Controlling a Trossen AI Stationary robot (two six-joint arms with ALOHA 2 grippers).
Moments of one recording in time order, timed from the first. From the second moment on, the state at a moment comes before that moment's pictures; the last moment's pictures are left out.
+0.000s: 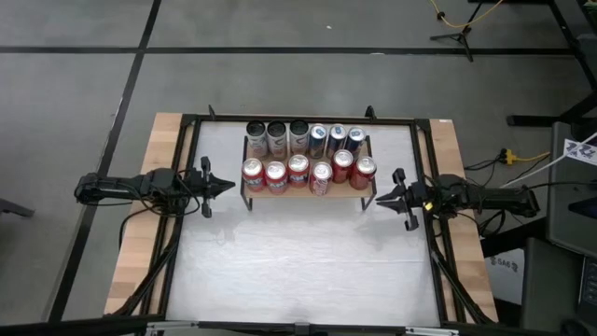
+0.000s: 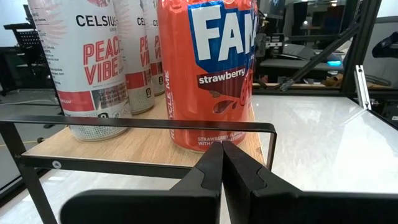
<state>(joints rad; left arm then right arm) -0.05 0.00 0.05 -0.10 -0.24 0.00 0.03 0.01 0.01 0.05 -0.15 0.02</state>
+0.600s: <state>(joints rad) -0.05 0.00 0.05 -0.10 -0.24 0.01 0.03 0.01 0.01 0.02 -0.01 -0.01</state>
